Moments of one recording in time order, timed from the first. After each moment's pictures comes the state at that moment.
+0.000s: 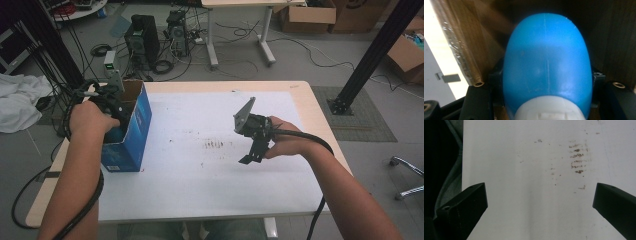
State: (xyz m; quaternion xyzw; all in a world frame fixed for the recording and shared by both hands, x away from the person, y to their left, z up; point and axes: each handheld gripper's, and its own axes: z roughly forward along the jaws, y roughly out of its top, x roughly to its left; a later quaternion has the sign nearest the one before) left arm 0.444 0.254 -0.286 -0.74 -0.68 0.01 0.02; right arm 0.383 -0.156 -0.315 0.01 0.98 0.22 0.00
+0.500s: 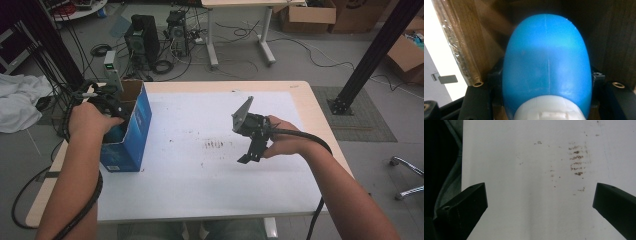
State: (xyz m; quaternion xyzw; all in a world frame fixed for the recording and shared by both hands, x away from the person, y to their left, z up) left arm 0.443 0.255 -0.287 -0.73 -0.69 0.01 0.01; right arm 0.384 -0.152 -0.314 0.01 0.98 0.22 0.00
